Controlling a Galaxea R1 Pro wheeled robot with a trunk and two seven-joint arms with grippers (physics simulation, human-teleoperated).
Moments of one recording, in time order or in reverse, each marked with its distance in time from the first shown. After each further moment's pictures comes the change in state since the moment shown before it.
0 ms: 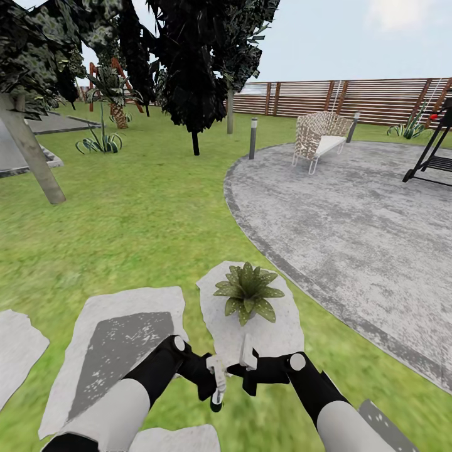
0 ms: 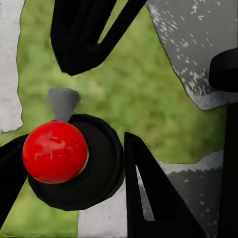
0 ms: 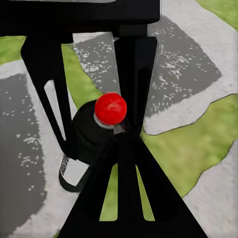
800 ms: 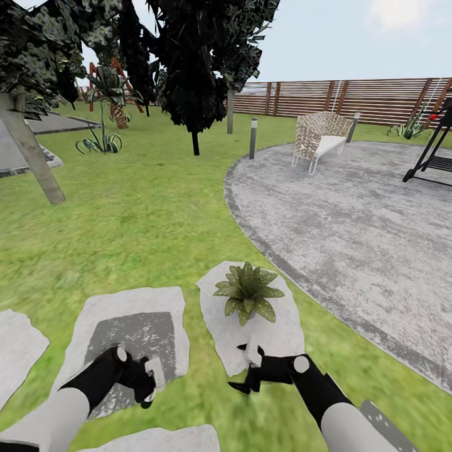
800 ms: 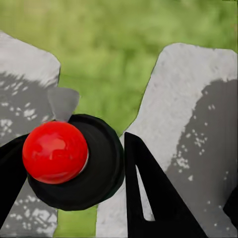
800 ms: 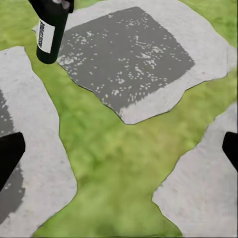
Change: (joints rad) left arm 0.028 0.291 0.011 0.057 0.033 0.000 0.183; right arm 0.004 -0.020 -0.005 0.014 0.002 -0.002 -0.103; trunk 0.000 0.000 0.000
